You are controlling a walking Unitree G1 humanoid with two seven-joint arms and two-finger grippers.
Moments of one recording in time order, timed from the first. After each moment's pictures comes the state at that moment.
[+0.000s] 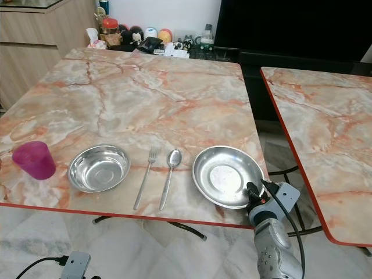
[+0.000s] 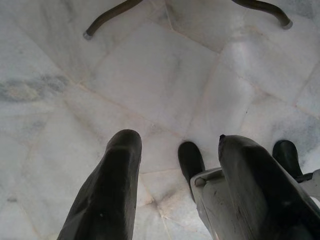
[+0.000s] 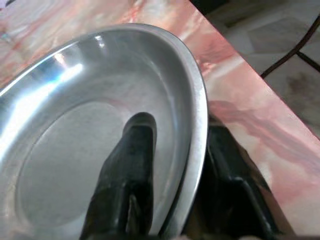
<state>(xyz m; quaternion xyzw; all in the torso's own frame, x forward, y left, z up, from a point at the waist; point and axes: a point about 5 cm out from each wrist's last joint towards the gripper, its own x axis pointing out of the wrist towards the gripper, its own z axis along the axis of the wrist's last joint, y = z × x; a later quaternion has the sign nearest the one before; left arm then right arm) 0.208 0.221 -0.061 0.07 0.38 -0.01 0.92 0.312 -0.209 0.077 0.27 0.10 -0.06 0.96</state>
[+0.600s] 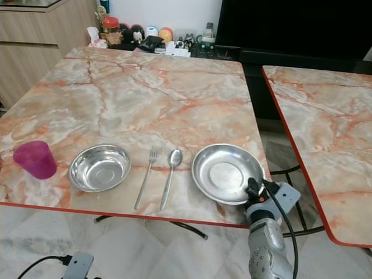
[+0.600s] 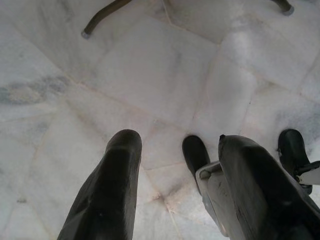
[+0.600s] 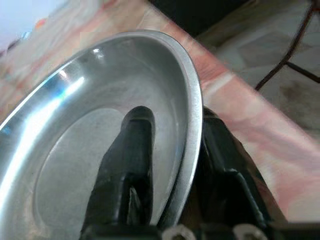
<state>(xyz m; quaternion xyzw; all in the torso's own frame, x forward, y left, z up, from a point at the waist) 0.208 0.217 -0.062 0.10 0.38 -0.03 0.92 0.308 -0.209 0.085 0.31 0.01 -0.11 0.94</state>
